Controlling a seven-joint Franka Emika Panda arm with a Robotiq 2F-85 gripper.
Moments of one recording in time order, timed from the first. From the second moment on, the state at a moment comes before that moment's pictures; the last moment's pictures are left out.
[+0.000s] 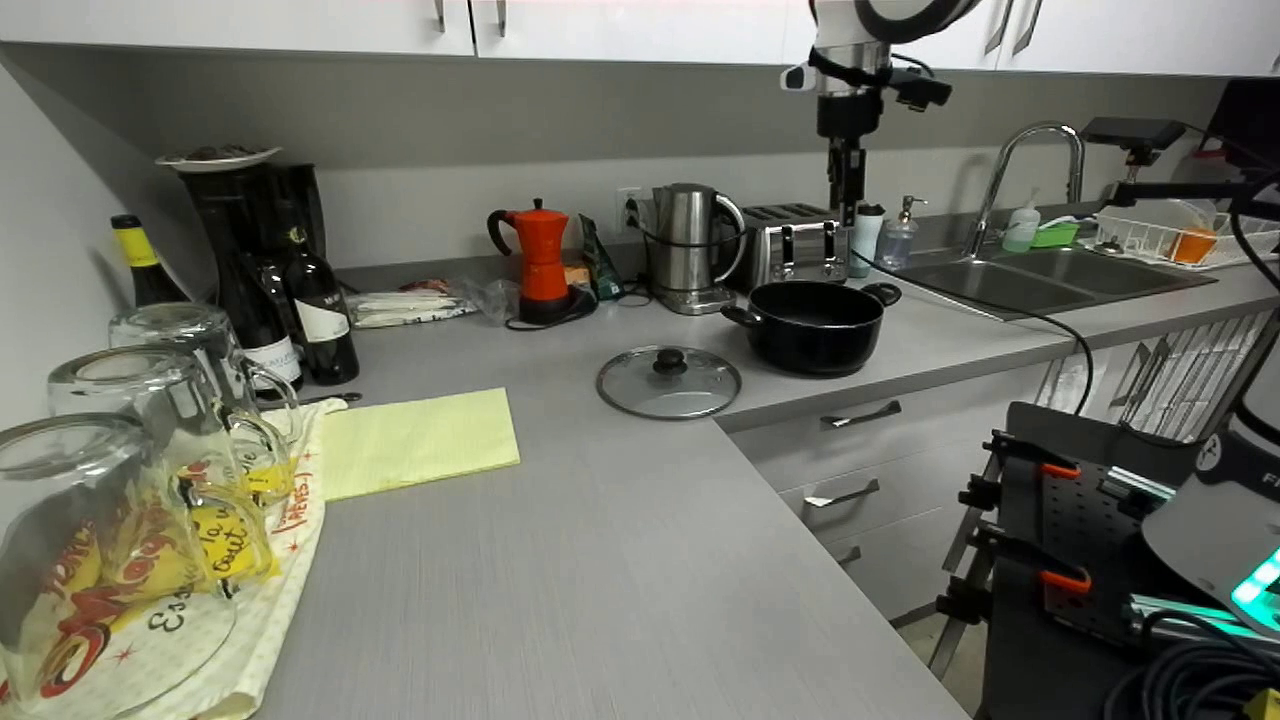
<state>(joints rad) -0.04 -0.12 -0.19 -2.25 -0.25 2.10 -0.53</state>
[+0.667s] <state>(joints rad) -0.06 0.33 -0.08 -1.86 -0.21 2.10 -0.62</state>
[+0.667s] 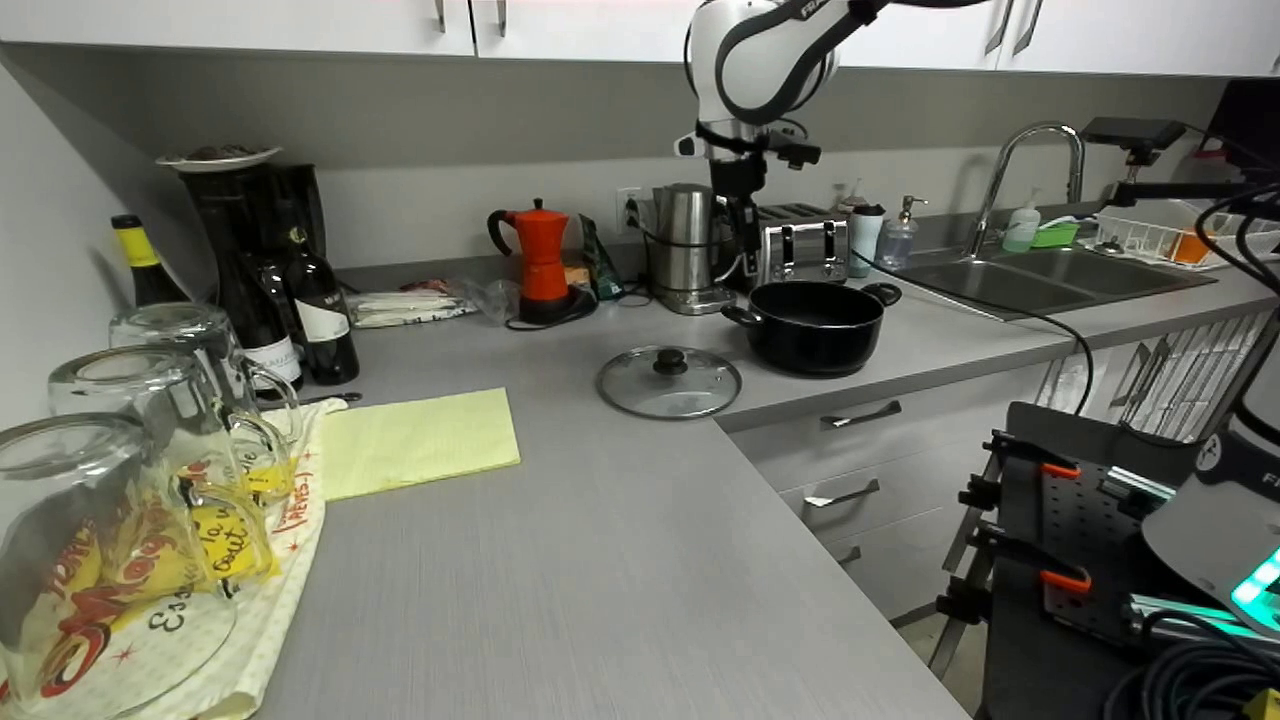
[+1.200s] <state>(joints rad) -0.06 0.55 -0.03 -1.69 -0.28 2.10 -0.62</state>
